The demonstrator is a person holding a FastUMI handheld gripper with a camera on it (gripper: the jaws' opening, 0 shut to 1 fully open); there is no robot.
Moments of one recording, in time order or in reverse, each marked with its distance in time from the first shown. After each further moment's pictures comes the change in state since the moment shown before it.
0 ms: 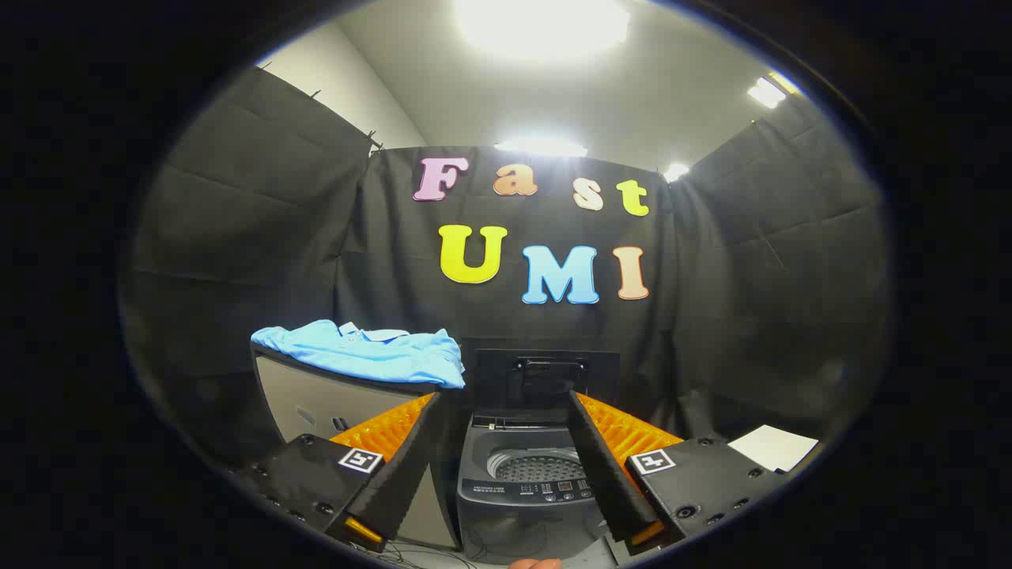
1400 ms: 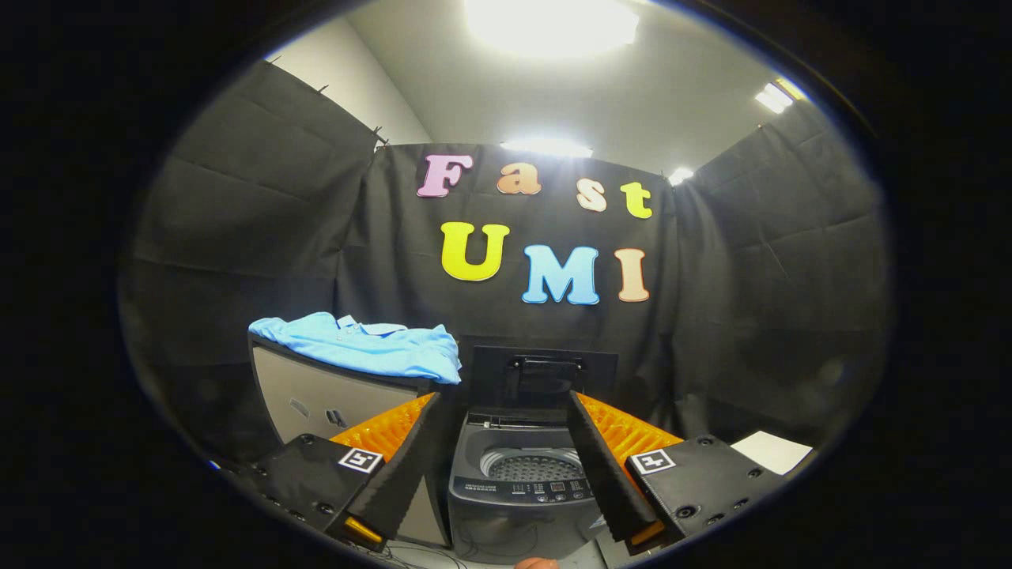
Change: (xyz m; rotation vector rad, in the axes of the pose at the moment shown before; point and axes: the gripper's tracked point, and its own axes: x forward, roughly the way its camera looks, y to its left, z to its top) arm 0.003 -0.003 -0.003 -0.024 0.002 0.005
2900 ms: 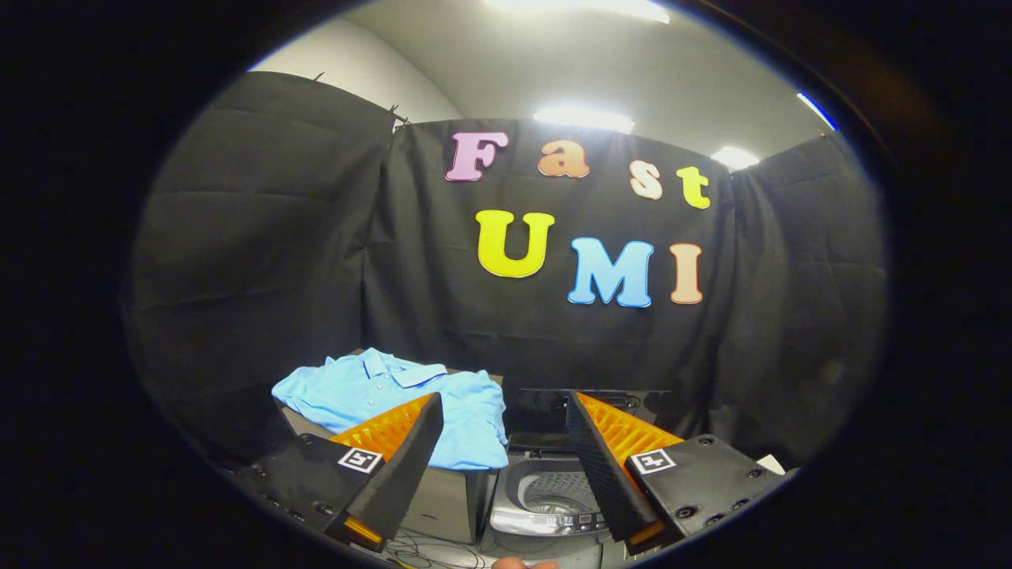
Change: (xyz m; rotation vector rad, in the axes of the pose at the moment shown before) arm 0.110 0.069 0.149 -0.007 0.184 0.163
